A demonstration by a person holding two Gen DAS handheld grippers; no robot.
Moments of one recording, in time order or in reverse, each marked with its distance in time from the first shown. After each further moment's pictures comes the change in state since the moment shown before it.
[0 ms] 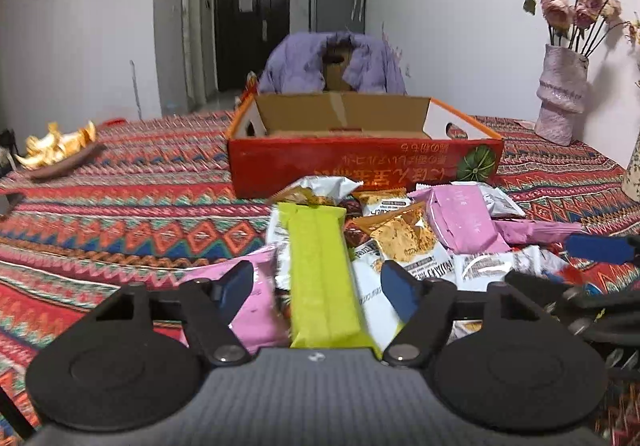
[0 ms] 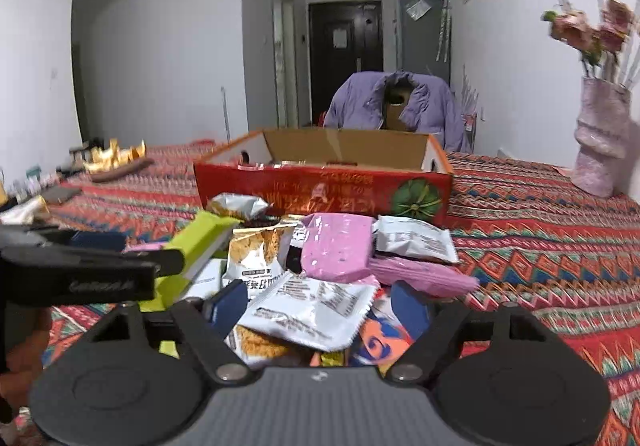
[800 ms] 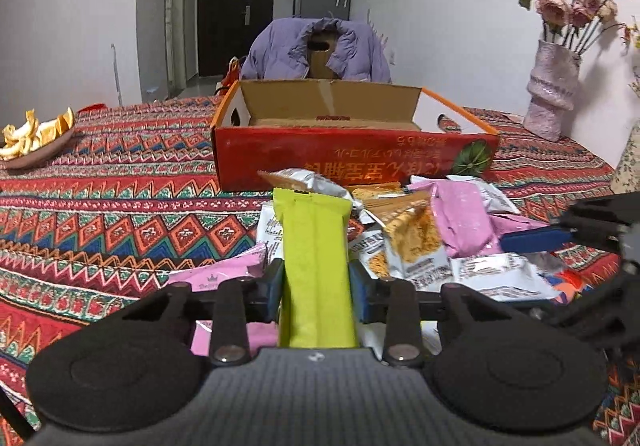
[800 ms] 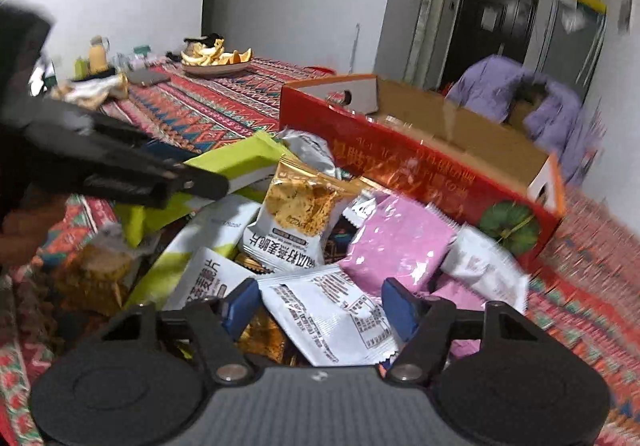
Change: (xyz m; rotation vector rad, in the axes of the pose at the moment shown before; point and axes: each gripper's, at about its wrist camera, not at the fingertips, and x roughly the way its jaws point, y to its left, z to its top) left arm 0.004 0.011 0.005 0.000 0.026 -0.062; right arm 0.048 -0.025 0.021 -0.313 0.185 0.340
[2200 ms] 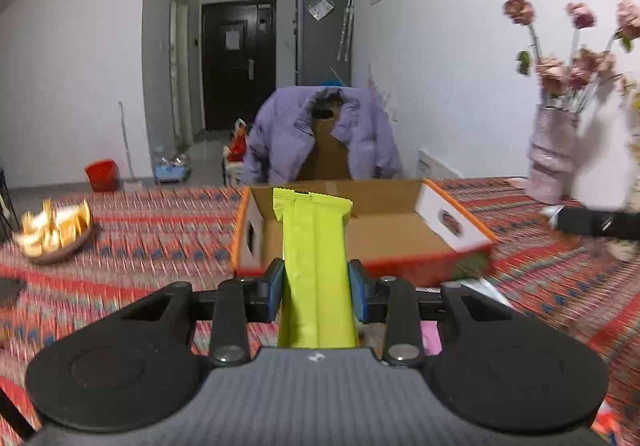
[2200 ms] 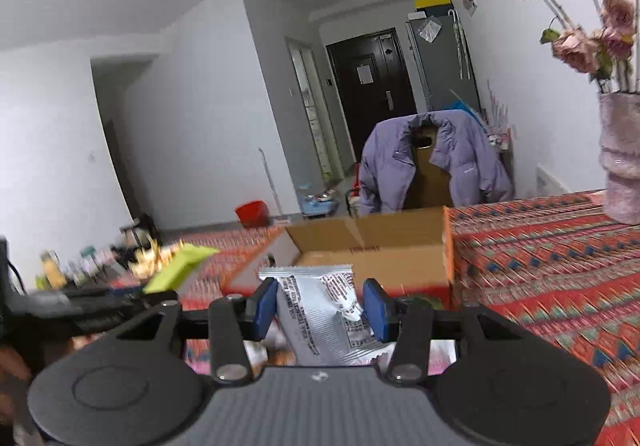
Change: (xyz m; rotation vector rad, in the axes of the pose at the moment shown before) left arm -0.019 0.002 0.100 0.043 -0.152 0.049; right arm -0.099 -0.071 0.052 0.477 -0.409 -0.103
